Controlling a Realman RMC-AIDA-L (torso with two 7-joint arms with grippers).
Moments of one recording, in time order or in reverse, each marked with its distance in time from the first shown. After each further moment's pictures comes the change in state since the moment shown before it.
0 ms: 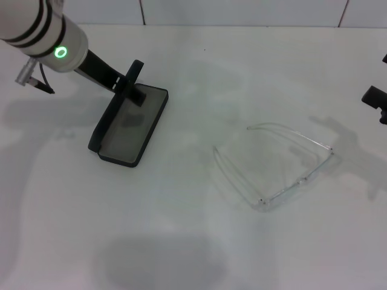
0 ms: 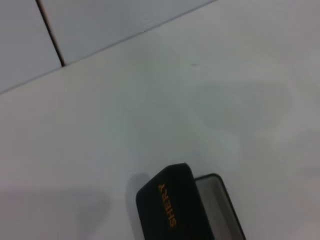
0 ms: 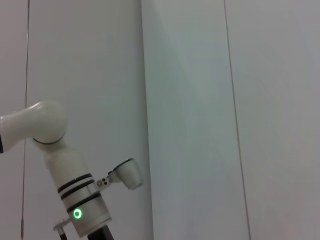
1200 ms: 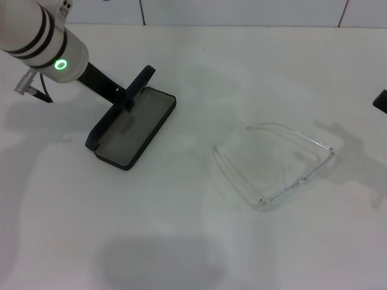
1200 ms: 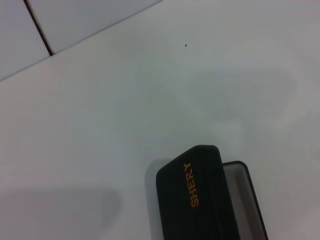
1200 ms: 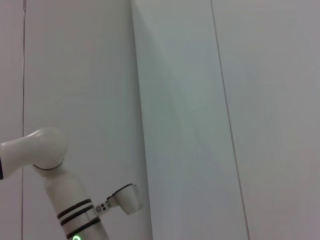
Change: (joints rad) left arm 0.016 0.000 0.029 -0.027 0.006 -0.015 0.050; right arm -0.030 0.004 0.012 0.034 0.027 -0.045 -0.002
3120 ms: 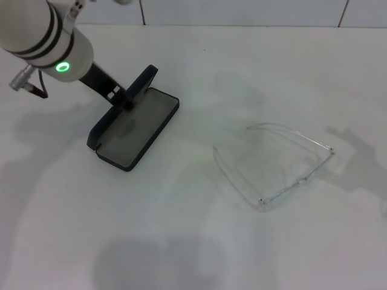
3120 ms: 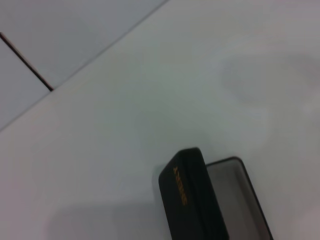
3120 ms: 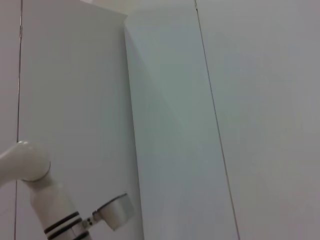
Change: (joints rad) left arm 0.092 -0.002 0.206 0.262 0.049 0.064 -0.037; right arm -0.041 0.003 0.040 0.030 0.026 -0.068 -0.016
